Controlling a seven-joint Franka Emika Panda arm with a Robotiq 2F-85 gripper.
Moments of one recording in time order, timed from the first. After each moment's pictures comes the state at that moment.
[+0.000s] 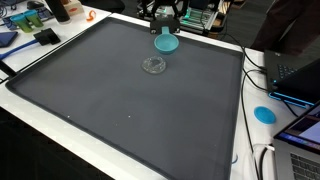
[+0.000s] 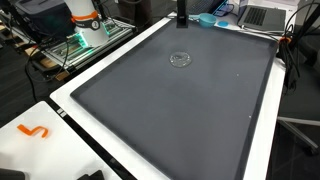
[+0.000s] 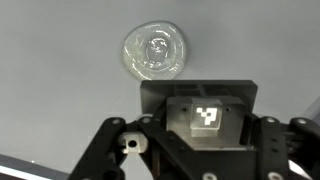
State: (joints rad) arm 0.13 -0.06 0.11 -2.37 0.05 2.42 -0.28
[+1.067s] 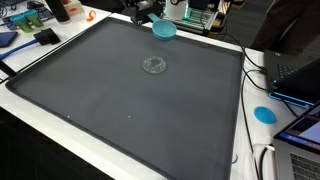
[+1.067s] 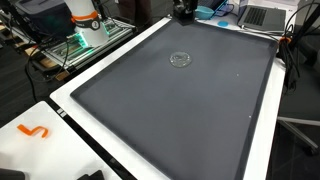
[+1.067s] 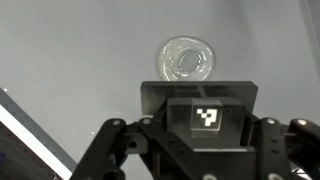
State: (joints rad) arm 0.09 -0.05 0.05 -2.23 0.02 2.24 -0.95
